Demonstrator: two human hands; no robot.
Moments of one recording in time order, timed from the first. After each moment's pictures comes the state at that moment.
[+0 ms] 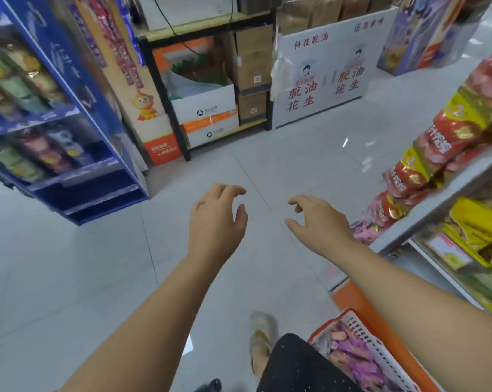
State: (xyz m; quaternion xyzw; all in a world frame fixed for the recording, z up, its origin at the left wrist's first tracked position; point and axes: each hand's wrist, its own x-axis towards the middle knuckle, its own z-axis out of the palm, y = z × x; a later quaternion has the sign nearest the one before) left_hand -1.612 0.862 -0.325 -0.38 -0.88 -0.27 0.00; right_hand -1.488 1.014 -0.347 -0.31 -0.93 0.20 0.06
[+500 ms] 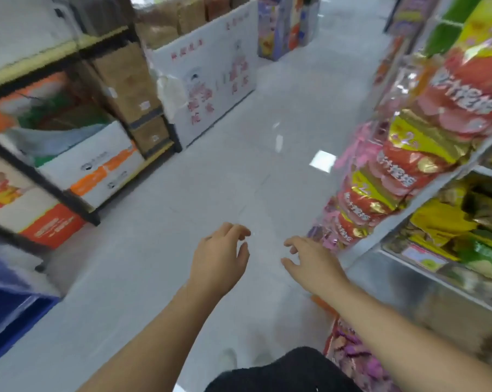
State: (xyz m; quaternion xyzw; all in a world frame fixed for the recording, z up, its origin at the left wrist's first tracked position) left_hand -1.712 1.065 -0.374 -0.62 -0.75 -0.16 -0.16; right_hand -1.530 1.122 -0.398 -0.56 -0.78 0.28 0.02
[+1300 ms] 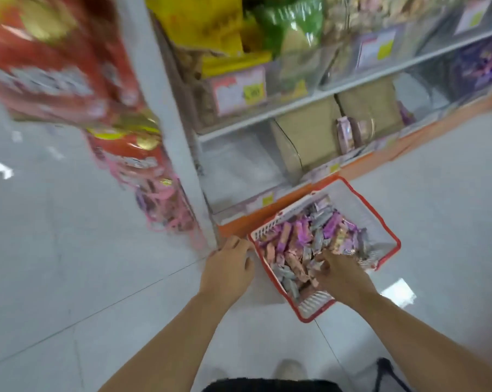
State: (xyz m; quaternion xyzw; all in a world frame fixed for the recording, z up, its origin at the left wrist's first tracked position) left_hand -1.508 1.130 -0.707 -0.91 -0.31 0.07 -0.27; right_hand -1.350 0.965 -0.701 -0.90 -0.27 0.33 0.04
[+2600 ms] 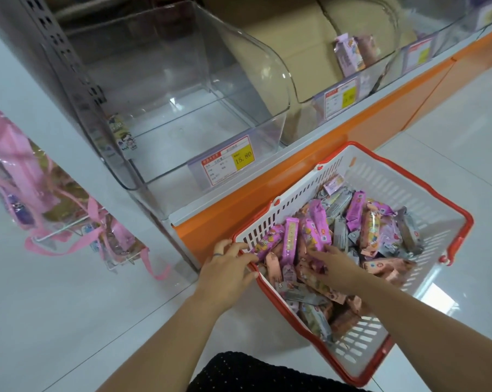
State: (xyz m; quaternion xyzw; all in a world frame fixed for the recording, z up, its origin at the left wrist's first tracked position) left_hand -1.439 1.151 -0.972 -0.95 -0.21 0.14 -0.19; right_hand -1.270 0.968 -1.000 -0.86 -0.35 0.37 0.03
